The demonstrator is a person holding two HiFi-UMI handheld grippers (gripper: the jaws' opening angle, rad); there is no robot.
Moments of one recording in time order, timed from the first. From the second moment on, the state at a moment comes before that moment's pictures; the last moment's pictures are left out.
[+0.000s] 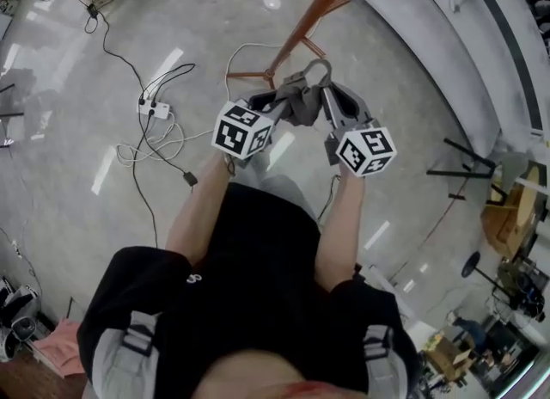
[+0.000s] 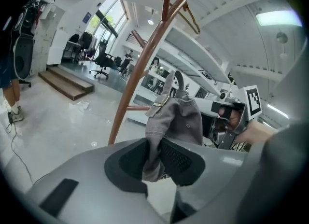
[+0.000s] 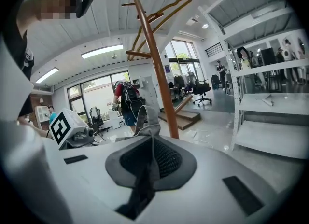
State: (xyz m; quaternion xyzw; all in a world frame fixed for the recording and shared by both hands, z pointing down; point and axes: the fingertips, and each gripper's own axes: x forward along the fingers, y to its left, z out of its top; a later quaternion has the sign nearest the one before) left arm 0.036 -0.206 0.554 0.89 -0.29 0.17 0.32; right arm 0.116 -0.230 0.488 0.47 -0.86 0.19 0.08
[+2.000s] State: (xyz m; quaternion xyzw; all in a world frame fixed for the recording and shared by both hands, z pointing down) left arm 0.023 -0.296 0.652 0.77 -0.45 0.18 0.41; right arm 0.163 -0.309 0.605 0.55 -0.76 0.33 0.09
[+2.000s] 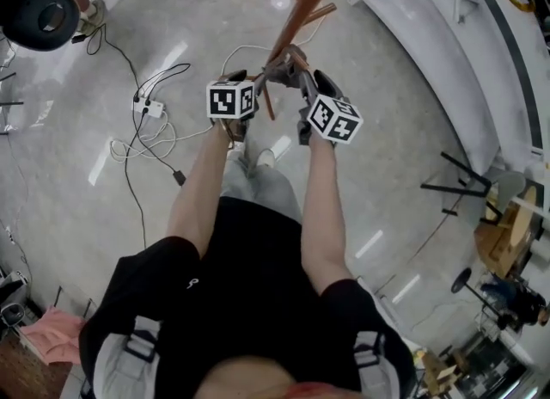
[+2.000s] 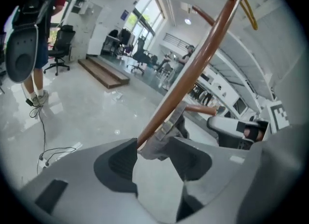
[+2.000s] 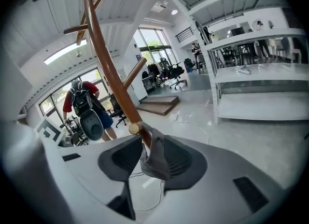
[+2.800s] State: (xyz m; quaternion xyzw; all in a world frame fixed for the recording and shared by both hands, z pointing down) left arm 0.036 -0.273 0.342 0.83 -0.56 0.00 0.08; right arm 0.192 -0.264 0.326 0.53 -0.85 0.02 -0.02
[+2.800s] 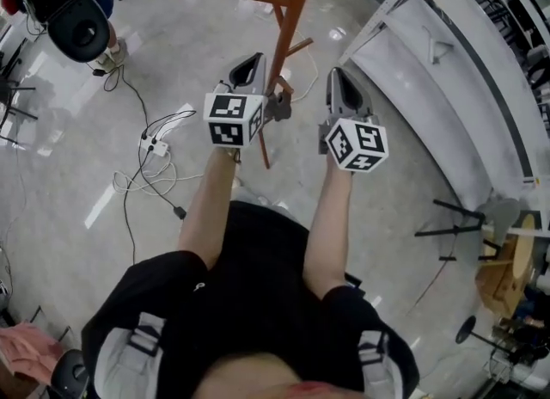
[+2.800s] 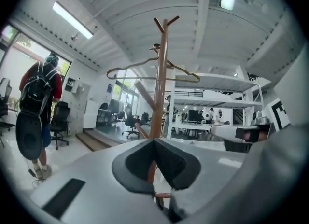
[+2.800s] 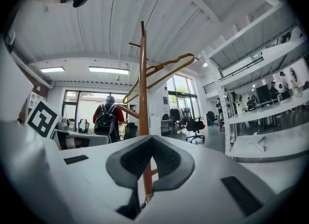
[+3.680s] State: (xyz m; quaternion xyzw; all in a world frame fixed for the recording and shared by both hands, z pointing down) left arm 0.046 -0.266 0.325 0.82 -0.57 0.02 0.03; right arm 0.188 -0.268 0.310 0.51 -0.86 0.00 -0.04
